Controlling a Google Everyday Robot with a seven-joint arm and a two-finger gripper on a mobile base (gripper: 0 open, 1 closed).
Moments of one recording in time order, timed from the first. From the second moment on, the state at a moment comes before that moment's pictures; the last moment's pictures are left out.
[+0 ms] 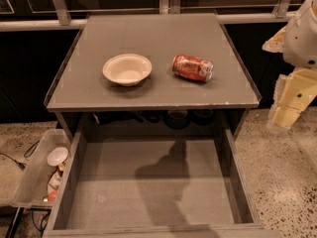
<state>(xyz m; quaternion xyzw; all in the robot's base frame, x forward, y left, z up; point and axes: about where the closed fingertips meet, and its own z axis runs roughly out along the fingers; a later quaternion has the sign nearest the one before) 0.438 -0.217 0.976 -0.60 0.78 -0.03 0.16</state>
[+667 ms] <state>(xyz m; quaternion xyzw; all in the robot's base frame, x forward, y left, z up) 0.469 -0.199 0.981 -0.61 0.77 -0.02 0.20</state>
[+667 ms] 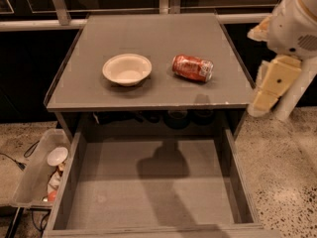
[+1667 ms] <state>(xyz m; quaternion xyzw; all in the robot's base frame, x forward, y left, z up) 0.551 -0.150 0.995 -0.61 0.74 0.02 0.30</state>
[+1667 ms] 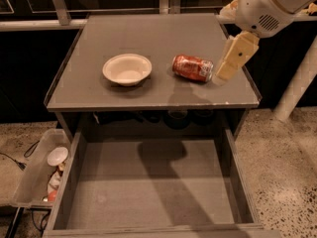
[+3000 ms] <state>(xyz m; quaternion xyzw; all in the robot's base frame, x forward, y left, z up) 0.635 -0.169 0.927 -0.53 0.77 0.03 0.35</state>
